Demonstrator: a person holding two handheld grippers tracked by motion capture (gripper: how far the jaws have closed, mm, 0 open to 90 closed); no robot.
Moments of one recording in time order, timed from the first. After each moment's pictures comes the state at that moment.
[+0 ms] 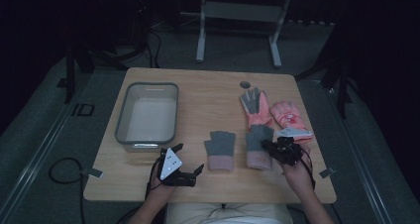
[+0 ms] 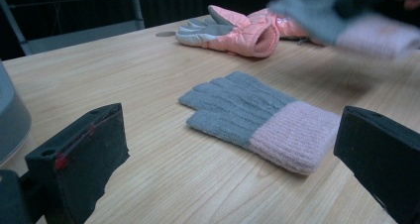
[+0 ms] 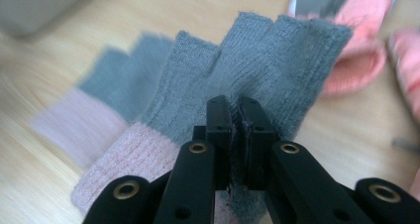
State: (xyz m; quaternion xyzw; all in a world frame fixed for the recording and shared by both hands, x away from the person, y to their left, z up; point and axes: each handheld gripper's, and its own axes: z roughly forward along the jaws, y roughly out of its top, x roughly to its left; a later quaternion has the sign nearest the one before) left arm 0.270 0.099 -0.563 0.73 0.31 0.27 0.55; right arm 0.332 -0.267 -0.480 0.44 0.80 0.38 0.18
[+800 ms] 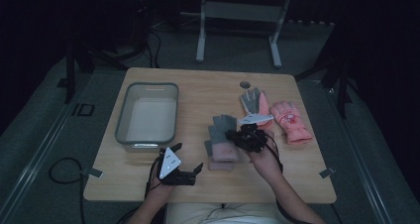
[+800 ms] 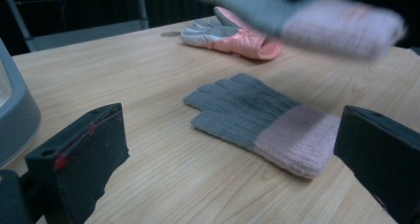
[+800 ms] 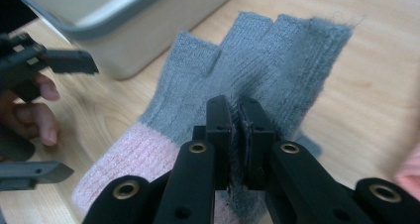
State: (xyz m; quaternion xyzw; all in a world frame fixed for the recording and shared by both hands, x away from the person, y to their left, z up) left arm 0.272 0.101 -0.563 0.72 0.32 0.26 0.55; right arm 0.353 -0.164 -0.461 0.36 0.83 0.41 0.12
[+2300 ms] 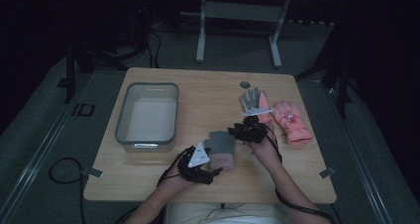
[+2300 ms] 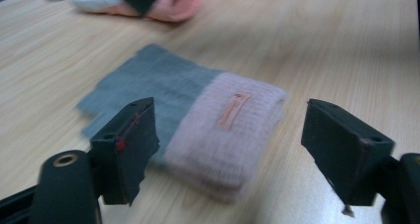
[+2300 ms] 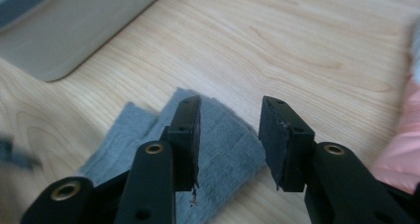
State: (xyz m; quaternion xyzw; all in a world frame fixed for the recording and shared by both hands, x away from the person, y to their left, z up) left arm 0.295 0.039 -0.539 0.85 0.20 0.16 0.46; right arm 0.406 -0.182 -0.497 0.40 0.82 0.39 0.11
